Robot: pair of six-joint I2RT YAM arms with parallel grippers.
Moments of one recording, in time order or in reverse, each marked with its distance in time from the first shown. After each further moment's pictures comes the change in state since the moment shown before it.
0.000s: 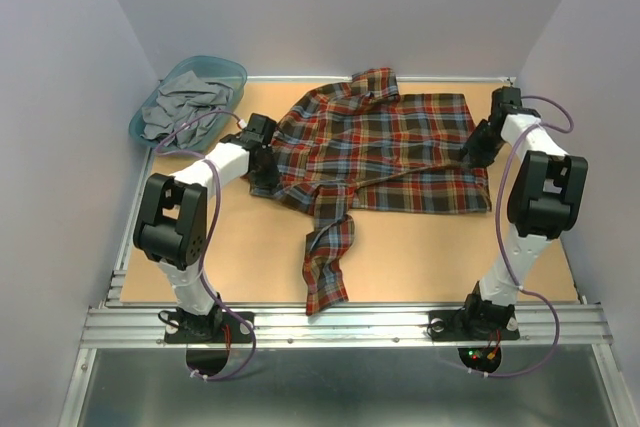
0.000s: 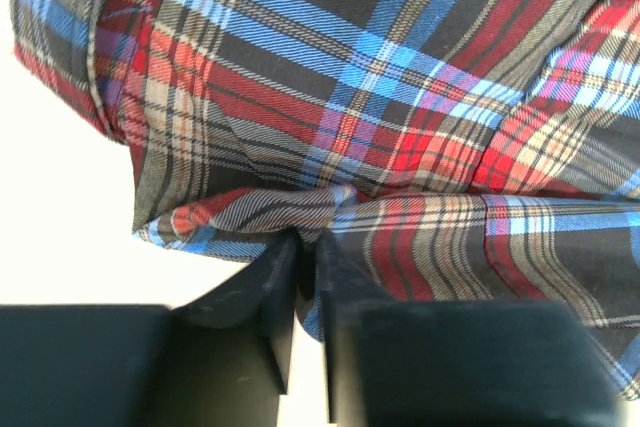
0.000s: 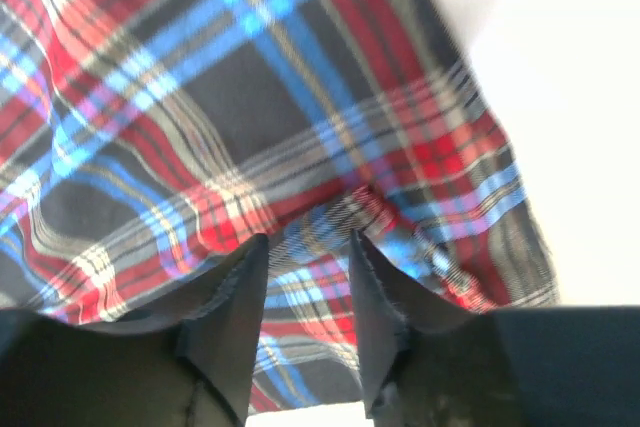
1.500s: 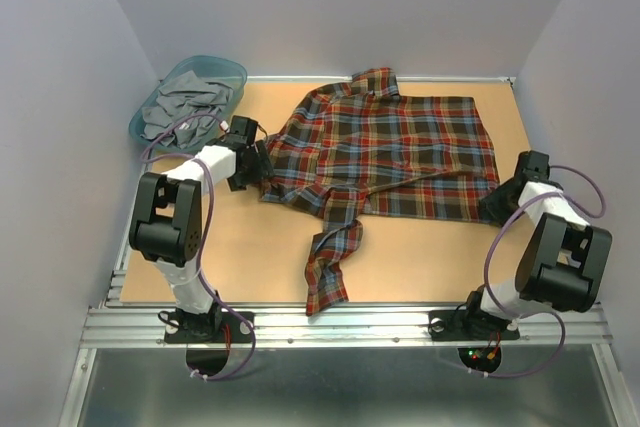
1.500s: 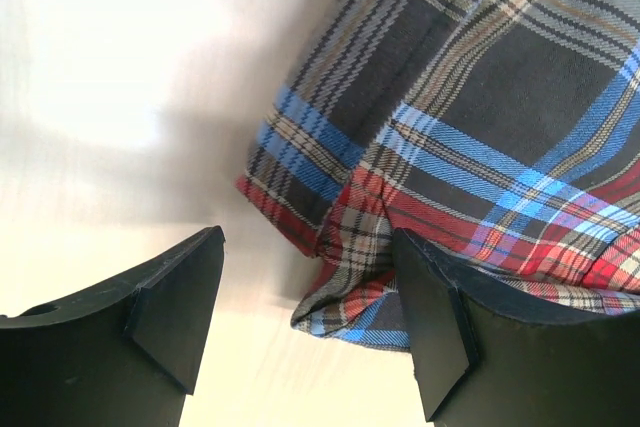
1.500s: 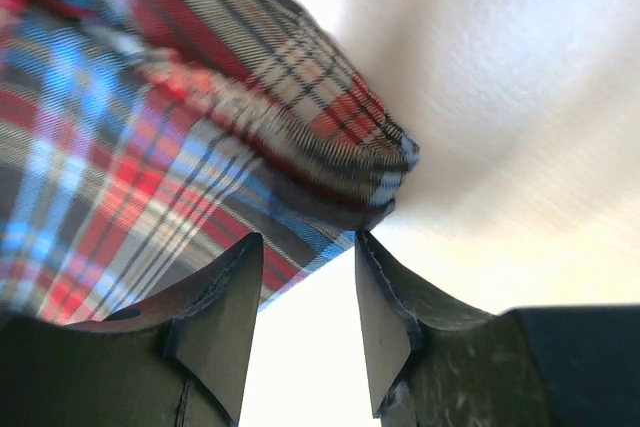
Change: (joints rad) left arm 0.109 0.008 -0.063 0.098 -0.022 0.039; right arm -0.185 -0.485 -0.709 0.217 0.060 0.133
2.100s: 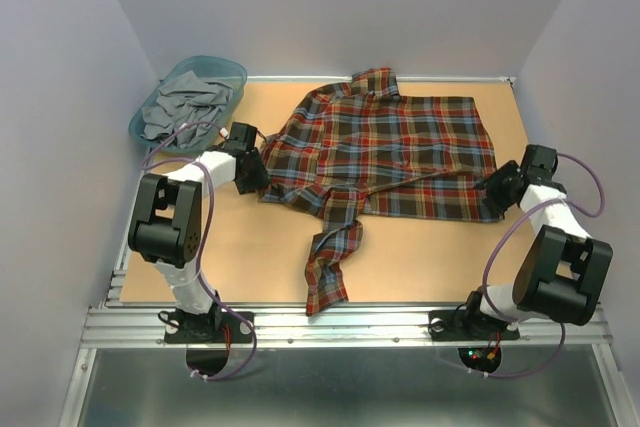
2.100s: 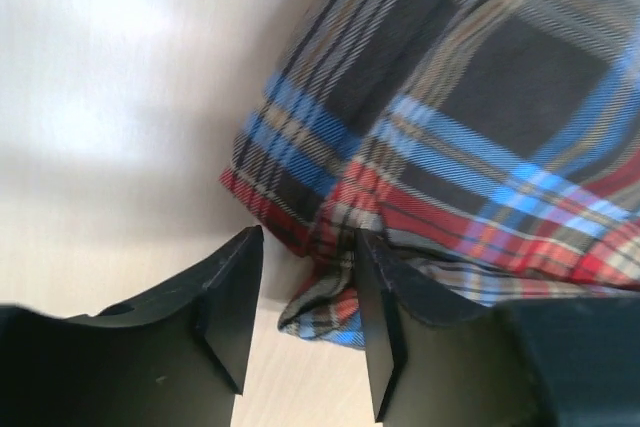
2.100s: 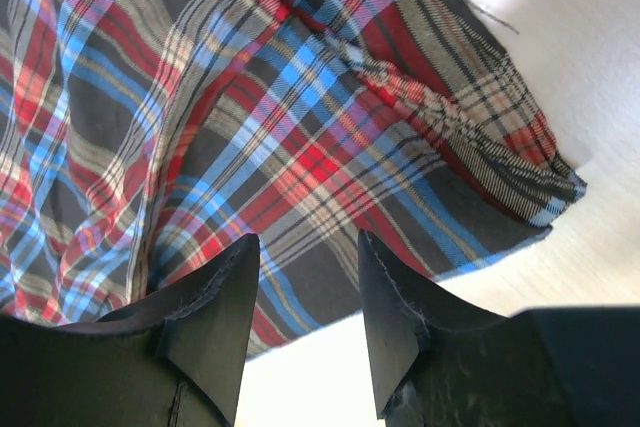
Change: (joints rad) left arm 0.005 -0.020 -0.048 0.060 0.035 -0.041; right arm -0.001 -0.105 0.006 0.125 -0.245 0.019
